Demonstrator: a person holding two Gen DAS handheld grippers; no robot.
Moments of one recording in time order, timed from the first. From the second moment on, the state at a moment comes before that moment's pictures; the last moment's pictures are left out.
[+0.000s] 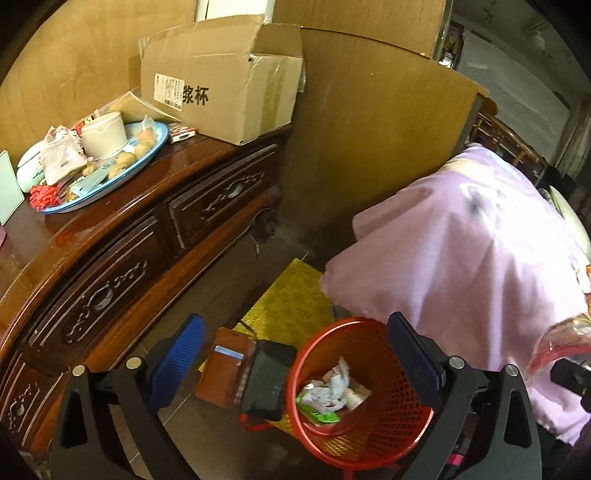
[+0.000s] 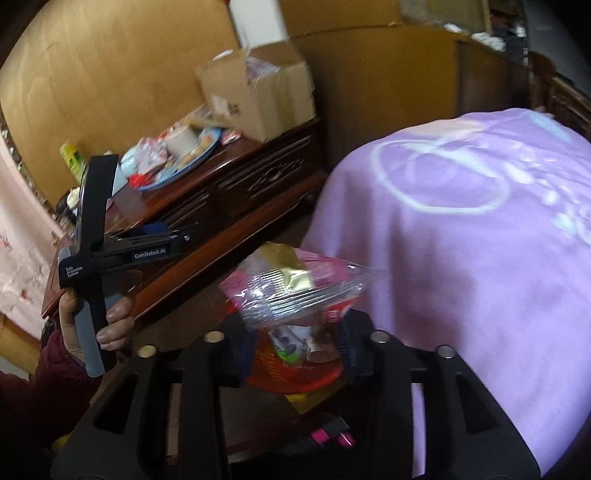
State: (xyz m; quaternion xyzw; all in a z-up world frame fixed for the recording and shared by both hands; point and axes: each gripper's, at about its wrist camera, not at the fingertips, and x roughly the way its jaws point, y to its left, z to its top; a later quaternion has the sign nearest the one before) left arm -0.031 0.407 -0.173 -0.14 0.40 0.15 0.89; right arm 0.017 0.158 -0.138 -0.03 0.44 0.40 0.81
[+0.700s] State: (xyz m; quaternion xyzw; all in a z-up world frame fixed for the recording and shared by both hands) left arm -0.030 0.378 -0.150 -0.12 0.39 0.12 0.91; right arm 0.013 0.110 -0.114 0.02 0.41 0.34 0.85
